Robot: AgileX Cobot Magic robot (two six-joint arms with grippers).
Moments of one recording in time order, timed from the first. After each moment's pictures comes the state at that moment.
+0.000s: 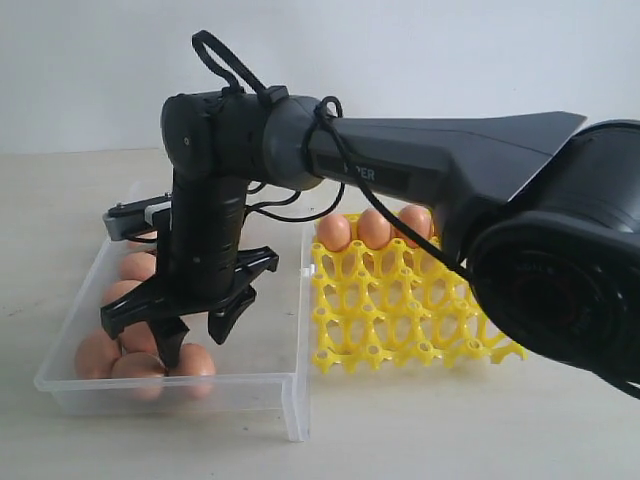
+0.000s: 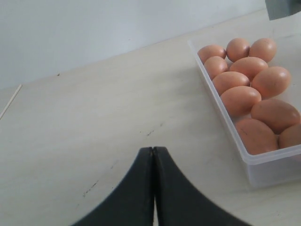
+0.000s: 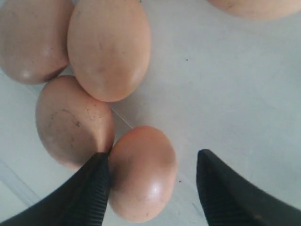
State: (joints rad) left arm -0.02 0.01 0.00 0.03 0.37 0.21; right arm 0.84 2.41 -2.05 0.26 1.22 0.05
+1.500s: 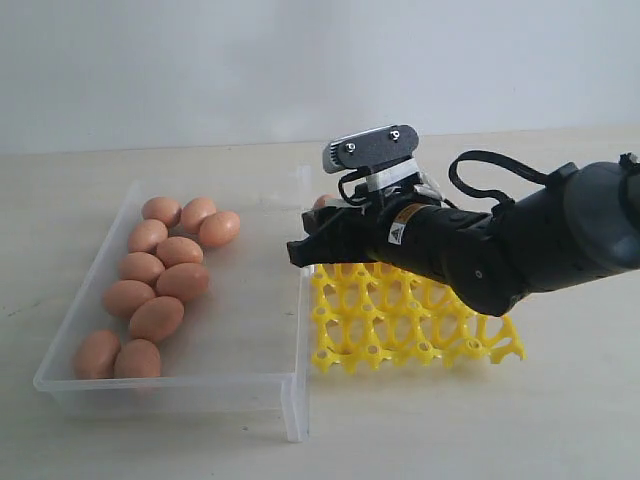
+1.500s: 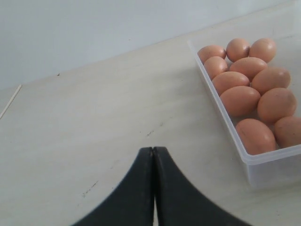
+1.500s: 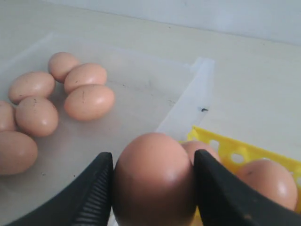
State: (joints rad) left arm -0.02 0.01 0.00 0.03 0.37 0.21; right arm 0.59 1.92 -0.87 0.03 -0.48 0.08
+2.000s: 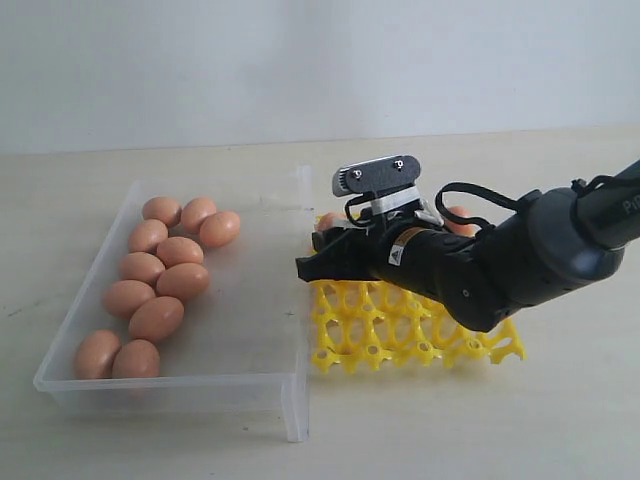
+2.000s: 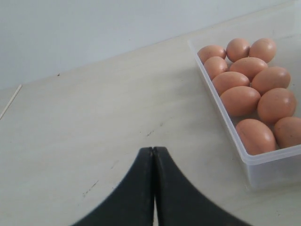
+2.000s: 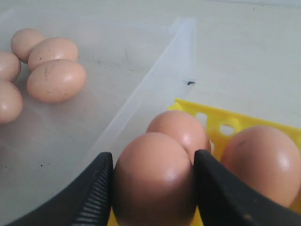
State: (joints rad) left arm -0.02 0.01 0.00 0.03 0.37 0.21; right arm 0.57 2.04 -0.89 0.03 -0.55 0.11
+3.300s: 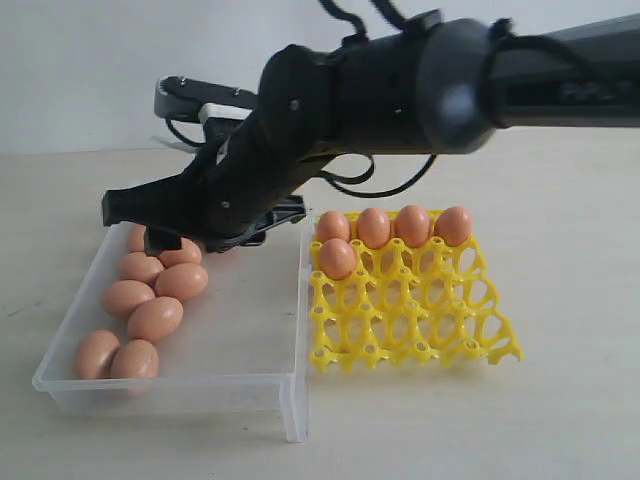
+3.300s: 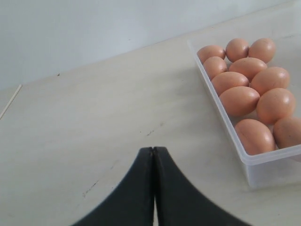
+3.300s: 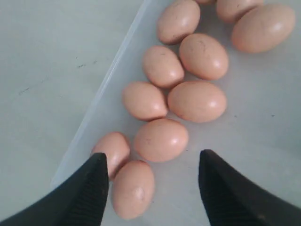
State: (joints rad) left arm -0.02 0.01 0.00 0.03 0.37 0.21; right arm 0.81 1.99 -1.50 0.34 0.50 0.19
